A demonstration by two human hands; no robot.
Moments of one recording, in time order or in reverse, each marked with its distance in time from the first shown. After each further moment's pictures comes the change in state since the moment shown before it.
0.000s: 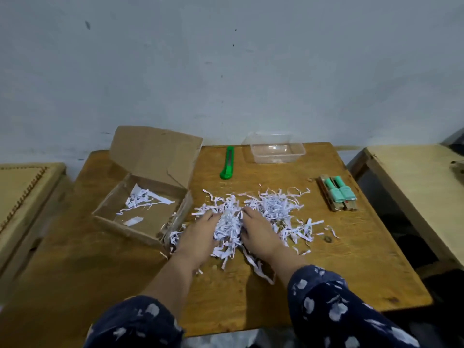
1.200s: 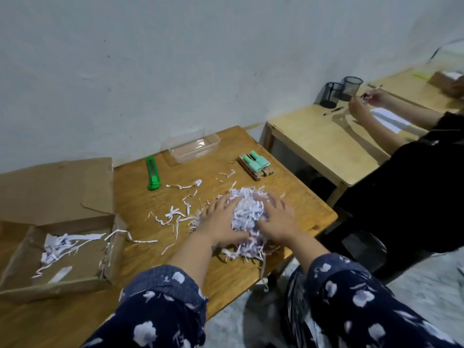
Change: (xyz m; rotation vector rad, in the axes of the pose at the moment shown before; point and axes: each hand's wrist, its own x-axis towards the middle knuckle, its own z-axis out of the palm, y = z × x) left_hand 0.030 0.129 0.023 0.058 -0.340 0.440; right_hand -0.132 0.053 -0.051 0.196 0.145 0.804
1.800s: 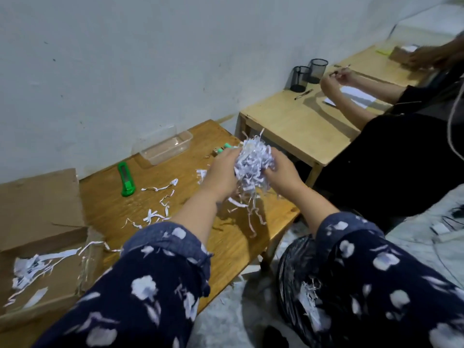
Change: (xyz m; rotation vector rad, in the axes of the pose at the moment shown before) left_hand 0.049 0.072 -0.049 -0.328 0.394 0.310; right_hand 0.007 0.006 -0.080 0.424 0.424 -0.106
